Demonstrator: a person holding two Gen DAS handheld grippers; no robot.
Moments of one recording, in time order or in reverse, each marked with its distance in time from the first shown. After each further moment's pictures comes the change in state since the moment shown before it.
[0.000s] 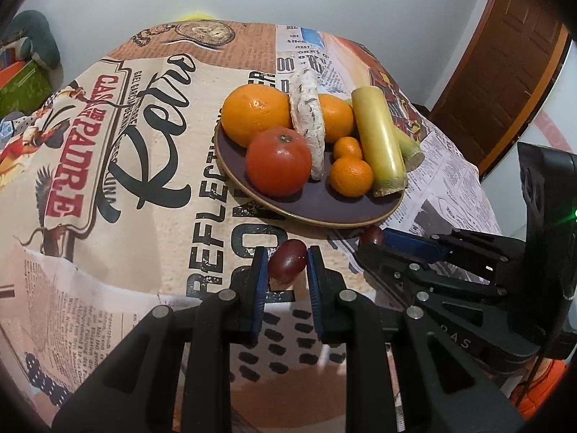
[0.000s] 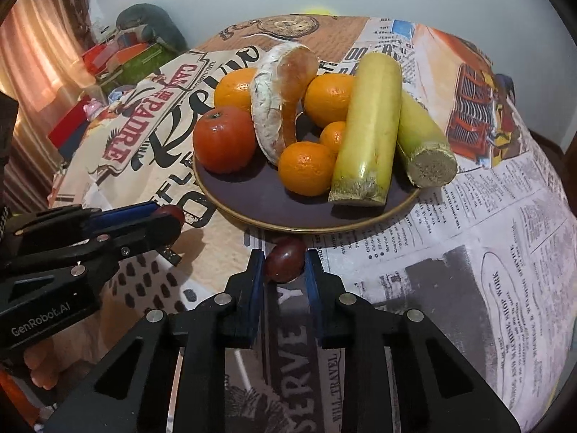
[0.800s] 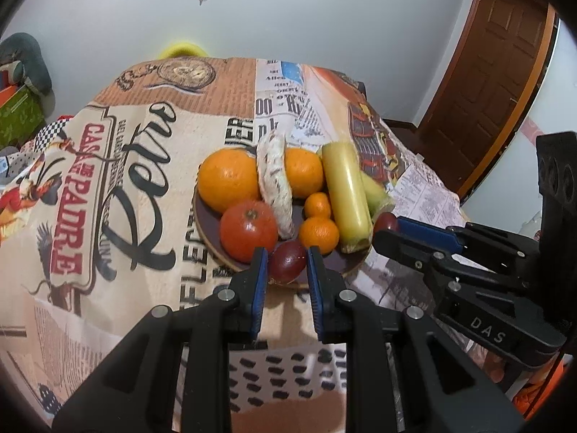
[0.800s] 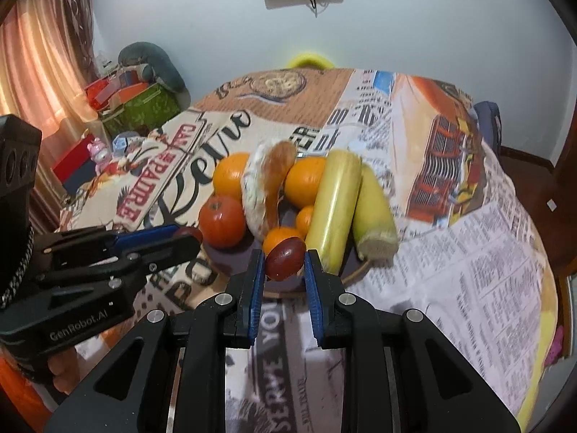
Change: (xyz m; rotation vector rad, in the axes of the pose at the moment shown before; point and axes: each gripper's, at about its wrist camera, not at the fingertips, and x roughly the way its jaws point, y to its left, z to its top) left arm -0.020 -0.020 0.037 0.043 -0.099 -0.035; right arm -0.048 -0.009 0.034 0.022 -0.164 -0.018
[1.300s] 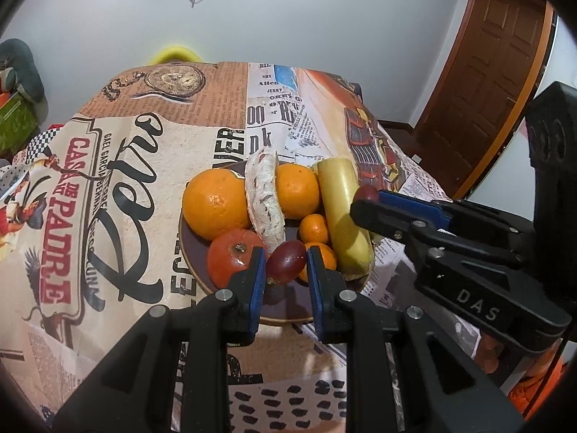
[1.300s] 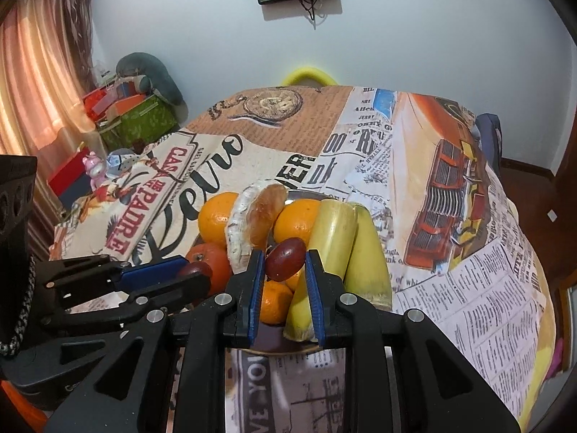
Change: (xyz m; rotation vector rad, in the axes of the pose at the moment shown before) left arm 0.020 -0.001 0.017 0.017 -0.001 -0.015; right arm 0.018 -0.006 0.027 -0.006 -0.031 -0.004
